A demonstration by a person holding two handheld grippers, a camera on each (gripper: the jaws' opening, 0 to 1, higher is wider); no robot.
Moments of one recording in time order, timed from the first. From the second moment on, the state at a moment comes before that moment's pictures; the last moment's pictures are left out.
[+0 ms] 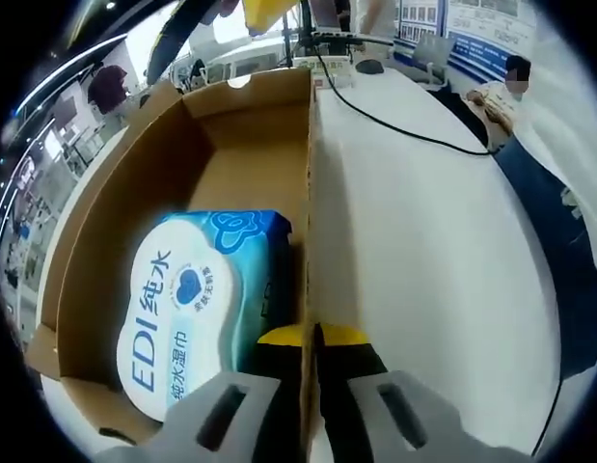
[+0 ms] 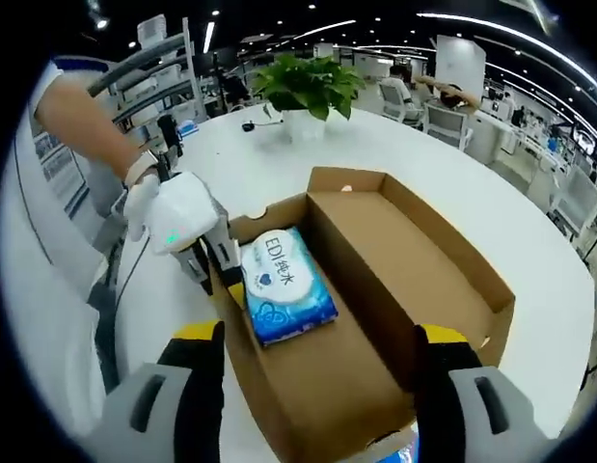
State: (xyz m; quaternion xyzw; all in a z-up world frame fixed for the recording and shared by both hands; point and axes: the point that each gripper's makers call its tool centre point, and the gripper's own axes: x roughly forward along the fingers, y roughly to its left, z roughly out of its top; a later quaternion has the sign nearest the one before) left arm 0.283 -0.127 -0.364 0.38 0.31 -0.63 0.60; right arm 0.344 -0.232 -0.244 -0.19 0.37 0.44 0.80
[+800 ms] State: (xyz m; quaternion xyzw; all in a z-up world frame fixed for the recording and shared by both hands) left arm 0.284 -0.125 -0.365 0.38 0.31 -0.64 0.60; right arm 0.350 -0.185 -0.301 -0.25 0.37 0.50 0.75
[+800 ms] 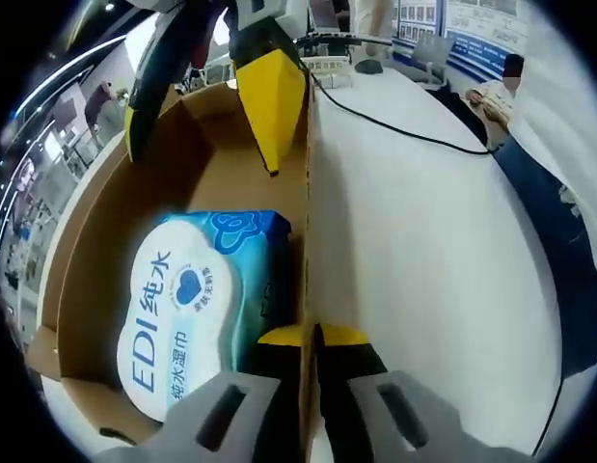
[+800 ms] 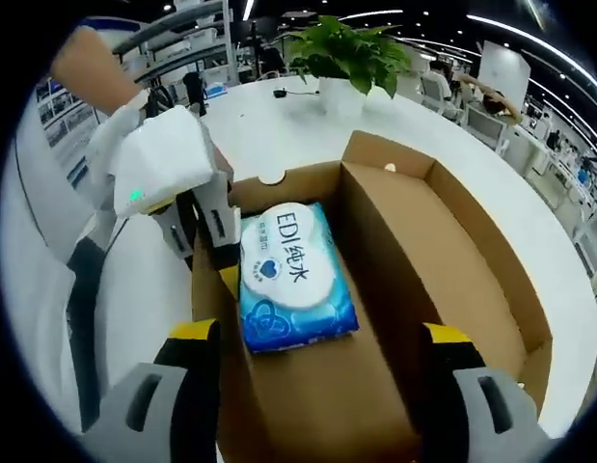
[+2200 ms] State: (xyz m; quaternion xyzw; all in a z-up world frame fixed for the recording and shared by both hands) left arm 0.282 -0.127 -0.364 0.38 0.31 -0.64 0.60; right arm 0.345 -0.152 -0.356 -0.29 0.41 0.53 0.68
